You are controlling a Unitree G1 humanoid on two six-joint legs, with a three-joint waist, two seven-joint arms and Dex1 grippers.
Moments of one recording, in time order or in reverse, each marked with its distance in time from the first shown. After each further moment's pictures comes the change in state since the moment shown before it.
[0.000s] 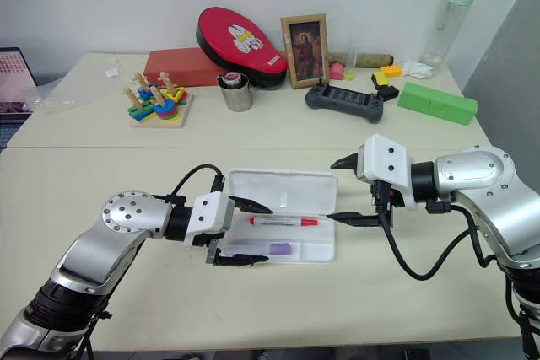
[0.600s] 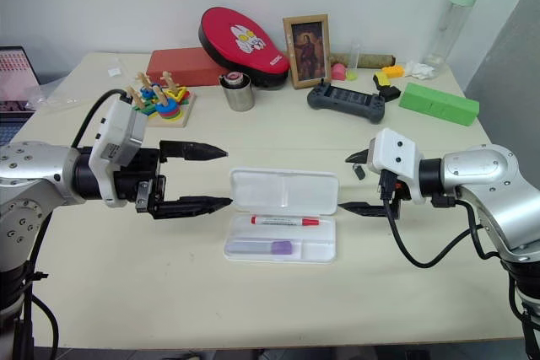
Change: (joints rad) left arm -0.177 0.179 0.374 -0.135 -0.454 0.492 0.097; right arm 0.000 -0.012 -0.001 0.147 -0.082 -0.032 -0.032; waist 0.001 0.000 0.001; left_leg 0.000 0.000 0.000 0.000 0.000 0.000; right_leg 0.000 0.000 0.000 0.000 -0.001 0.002
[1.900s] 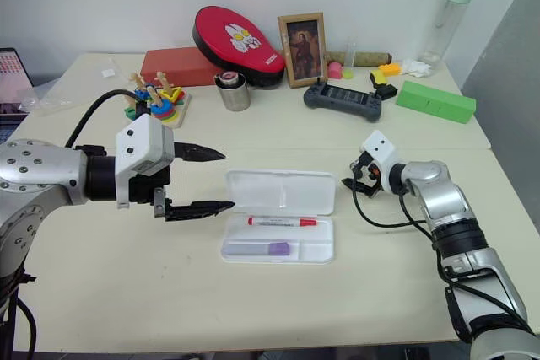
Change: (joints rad) left arm 0.052 0.110 -0.073 -0.092 0.131 -0.005 0.078; right arm -0.165 0.389 0.081 0.743 -0.282 -0.112 -0.268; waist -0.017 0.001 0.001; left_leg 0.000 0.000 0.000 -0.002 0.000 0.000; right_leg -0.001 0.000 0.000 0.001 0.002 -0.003
